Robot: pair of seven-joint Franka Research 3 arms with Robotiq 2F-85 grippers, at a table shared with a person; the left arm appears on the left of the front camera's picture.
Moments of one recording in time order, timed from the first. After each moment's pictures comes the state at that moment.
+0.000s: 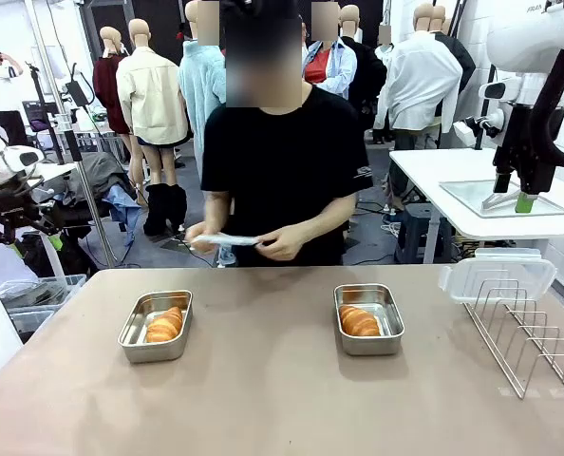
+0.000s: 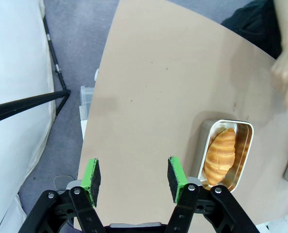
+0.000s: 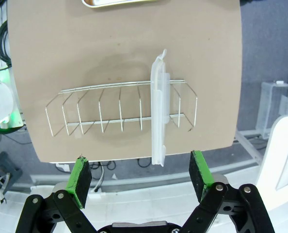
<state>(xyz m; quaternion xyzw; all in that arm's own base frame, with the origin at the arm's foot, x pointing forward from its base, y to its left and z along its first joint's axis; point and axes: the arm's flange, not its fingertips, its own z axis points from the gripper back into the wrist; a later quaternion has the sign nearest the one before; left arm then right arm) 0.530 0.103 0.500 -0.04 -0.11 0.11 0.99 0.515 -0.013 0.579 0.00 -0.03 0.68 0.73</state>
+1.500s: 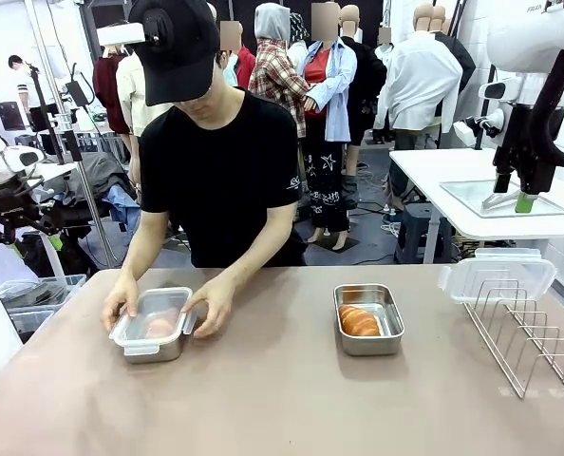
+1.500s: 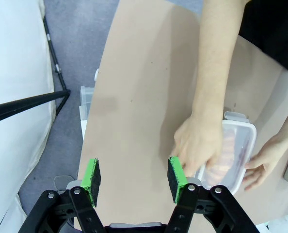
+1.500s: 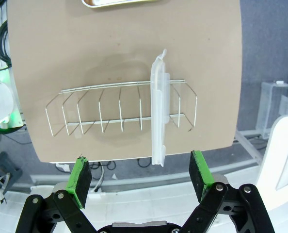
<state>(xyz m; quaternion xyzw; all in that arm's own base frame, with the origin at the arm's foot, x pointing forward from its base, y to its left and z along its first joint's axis) 0.530 0.103 0.500 -0.04 -0.11 0.11 0.99 0.515 -0.013 0.579 0.00 -0.03 0.68 0.73</state>
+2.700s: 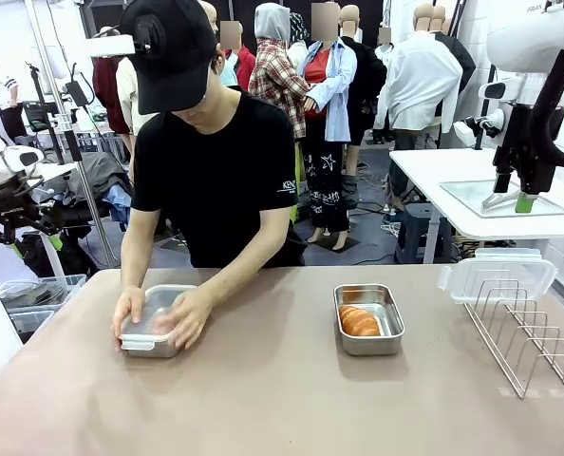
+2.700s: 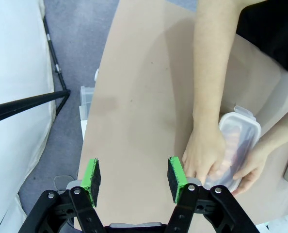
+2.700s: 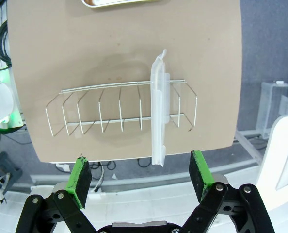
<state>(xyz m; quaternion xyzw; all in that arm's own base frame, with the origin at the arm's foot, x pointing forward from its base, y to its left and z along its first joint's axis) 0.530 0.103 0.500 -0.04 -0.11 0.11 0.99 0.515 -0.013 0.579 0.00 -0.03 0.68 0.73</state>
